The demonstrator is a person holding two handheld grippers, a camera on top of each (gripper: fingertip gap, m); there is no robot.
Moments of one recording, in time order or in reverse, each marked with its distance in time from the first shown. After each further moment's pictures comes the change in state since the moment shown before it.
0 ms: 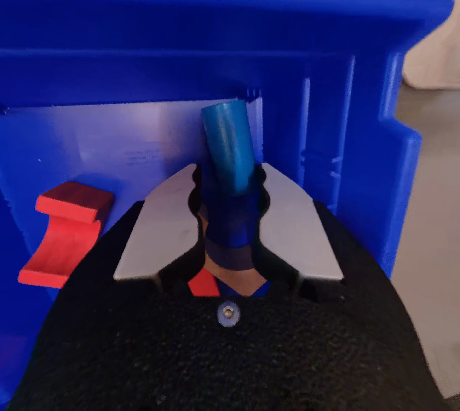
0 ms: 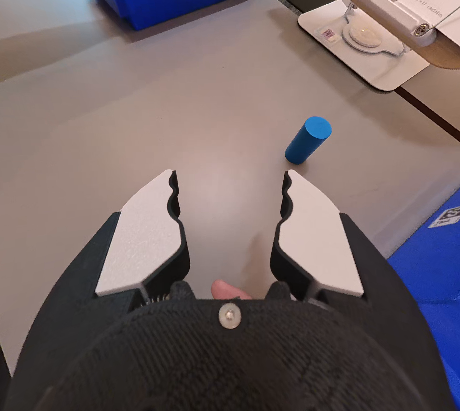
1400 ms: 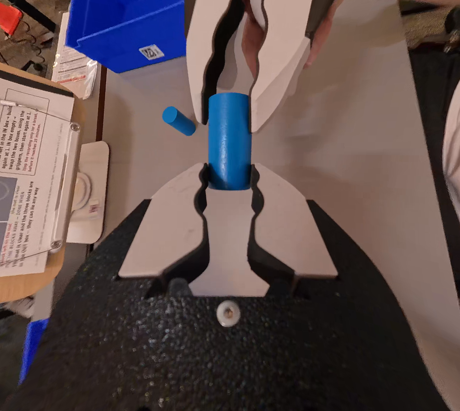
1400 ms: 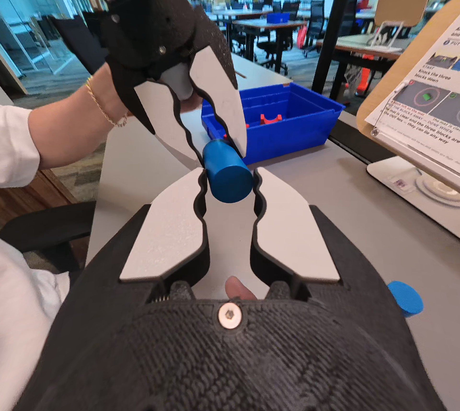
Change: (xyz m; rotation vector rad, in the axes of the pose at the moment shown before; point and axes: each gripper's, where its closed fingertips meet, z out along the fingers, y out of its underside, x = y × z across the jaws) left arm 0.269 0.244 -0.186 0.446 0.387 1.611; right arm -0.073 -0.126 -0.012 0.458 -0.324 0.001
